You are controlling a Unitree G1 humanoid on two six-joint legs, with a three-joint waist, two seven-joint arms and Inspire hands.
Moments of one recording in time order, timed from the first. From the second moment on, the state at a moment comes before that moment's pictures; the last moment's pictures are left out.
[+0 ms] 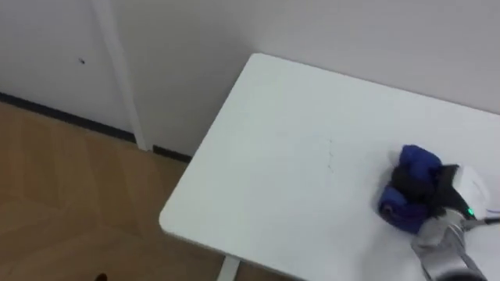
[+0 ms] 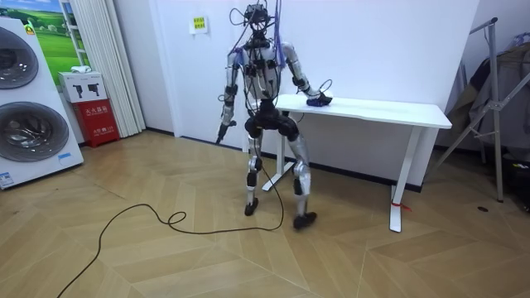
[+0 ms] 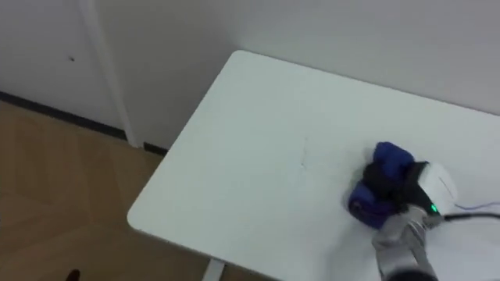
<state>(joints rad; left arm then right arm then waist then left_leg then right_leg) 0.13 0.29 0.15 1.05 0.27 0.04 0.21 -0.39 -0.28 0.06 0.88 -0.49 0.14 -0.47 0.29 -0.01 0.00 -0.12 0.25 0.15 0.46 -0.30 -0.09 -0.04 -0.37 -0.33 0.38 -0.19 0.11</state>
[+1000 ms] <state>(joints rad) 0.26 0.24 0.14 0.91 0.19 0.13 0.19 -0.35 -0.29 0.22 0.69 -0.58 0.03 -0.41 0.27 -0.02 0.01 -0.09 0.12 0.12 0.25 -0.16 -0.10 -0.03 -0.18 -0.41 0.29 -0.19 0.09</state>
